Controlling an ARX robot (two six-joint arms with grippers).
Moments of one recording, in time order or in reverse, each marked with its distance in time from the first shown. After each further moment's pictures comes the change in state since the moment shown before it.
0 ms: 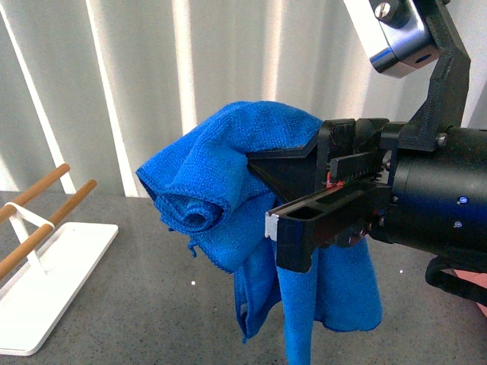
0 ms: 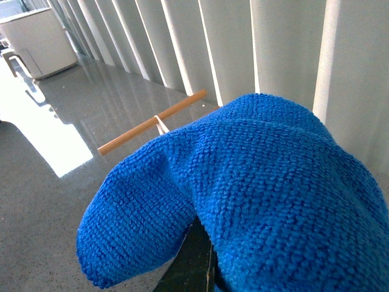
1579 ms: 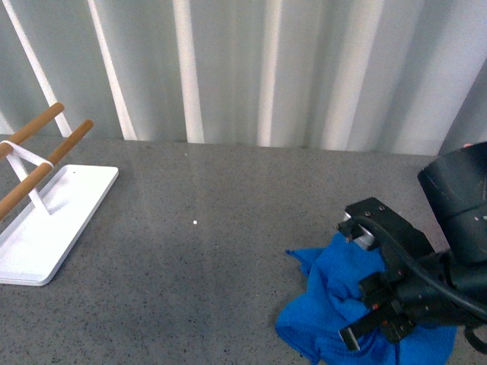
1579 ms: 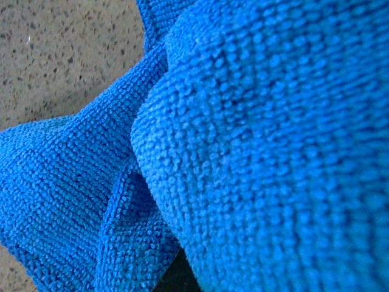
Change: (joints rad) left arm 0.000 -0.229 0.000 -0.236 0.002 0.000; right arm -0.206 0.555 0.225 -0.631 0.283 -0.333
